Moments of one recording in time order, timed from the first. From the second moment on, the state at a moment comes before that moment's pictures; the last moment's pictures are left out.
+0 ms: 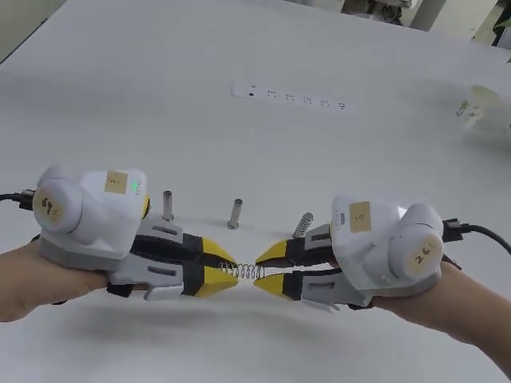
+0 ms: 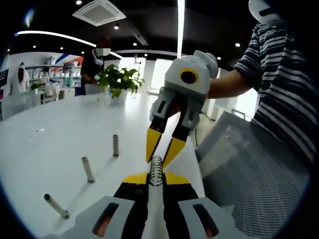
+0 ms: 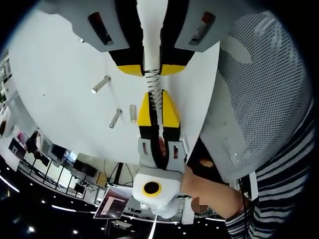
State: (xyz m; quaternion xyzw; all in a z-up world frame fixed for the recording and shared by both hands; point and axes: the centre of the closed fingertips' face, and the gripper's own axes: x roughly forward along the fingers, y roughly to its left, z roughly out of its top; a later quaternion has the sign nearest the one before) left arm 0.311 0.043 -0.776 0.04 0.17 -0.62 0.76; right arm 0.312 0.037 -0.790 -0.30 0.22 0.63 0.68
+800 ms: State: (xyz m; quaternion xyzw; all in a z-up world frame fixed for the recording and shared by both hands) left arm 0.306 0.042 -0.784 0.05 0.19 -0.63 0.75; right arm 0.305 0.046 -0.760 -0.31 0.18 0.65 0.67
